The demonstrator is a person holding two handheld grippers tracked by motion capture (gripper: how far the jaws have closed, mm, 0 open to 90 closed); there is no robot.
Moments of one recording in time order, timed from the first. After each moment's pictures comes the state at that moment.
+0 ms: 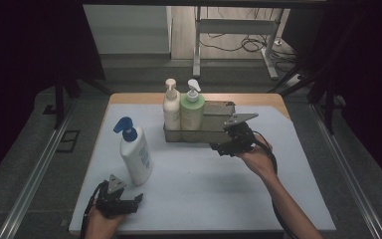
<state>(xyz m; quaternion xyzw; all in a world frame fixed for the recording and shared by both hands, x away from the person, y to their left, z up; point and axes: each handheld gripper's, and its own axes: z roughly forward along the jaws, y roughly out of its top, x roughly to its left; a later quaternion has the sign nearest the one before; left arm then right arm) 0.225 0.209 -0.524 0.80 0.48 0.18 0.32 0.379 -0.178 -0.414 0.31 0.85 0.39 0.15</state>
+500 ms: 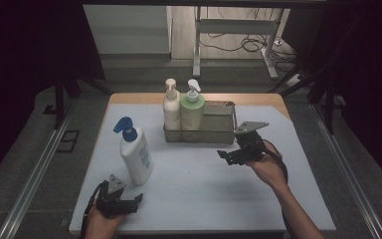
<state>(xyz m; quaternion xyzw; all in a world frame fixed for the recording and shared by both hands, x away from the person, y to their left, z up) 0.225 0.209 -0.524 0.80 0.48 0.18 0.32 0.355 -0.201 -0.416 0.32 0.85 0.38 0.17</state>
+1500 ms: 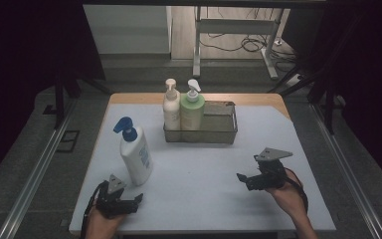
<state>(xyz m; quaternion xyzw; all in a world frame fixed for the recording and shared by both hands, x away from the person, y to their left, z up) 0.225 0.208 -0.524 0.80 0.48 0.18 0.32 0.300 -0.261 -0.462 0.35 0.84 0.37 0.17</state>
